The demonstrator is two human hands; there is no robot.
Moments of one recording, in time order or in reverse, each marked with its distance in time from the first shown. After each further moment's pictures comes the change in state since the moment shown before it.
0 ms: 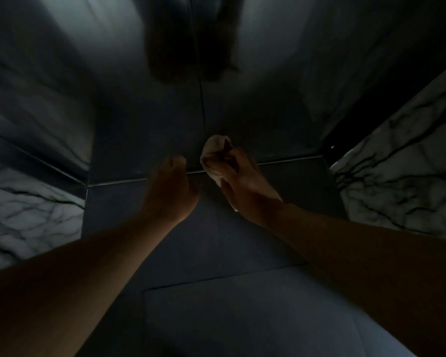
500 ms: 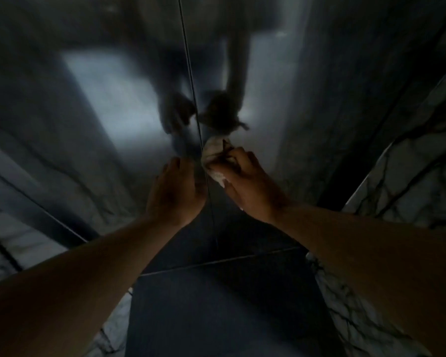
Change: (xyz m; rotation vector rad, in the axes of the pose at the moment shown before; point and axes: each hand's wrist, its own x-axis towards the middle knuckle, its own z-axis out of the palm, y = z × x) left_hand 0.014 0.187 -0.403 -0.014 0.308 0.259; right_hand 0.079 -0.184 -0.394 -0.245 0.271 -0.214
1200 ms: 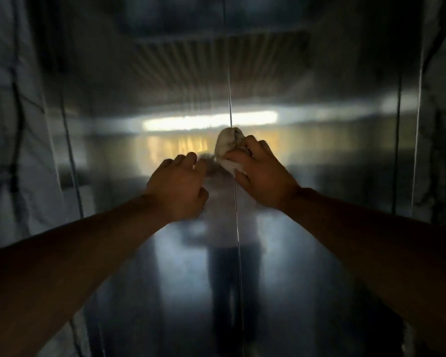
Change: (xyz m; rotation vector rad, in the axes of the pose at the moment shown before) left_hand 0.149 0.192 -0.595 0.728 0.499 0.382; right_hand 0.268 -0.175 -0.558 -0.232 0.525 -0.319
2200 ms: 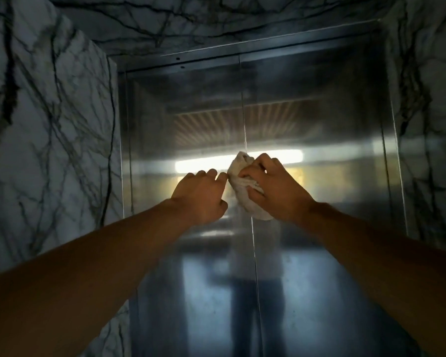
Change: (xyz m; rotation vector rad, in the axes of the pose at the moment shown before) left_hand 0.032 -0.014 -0.197 0.100 -0.025 -0.072; right_hand 0.060 -0.054 -0.167 0.007 0.102 -0.086
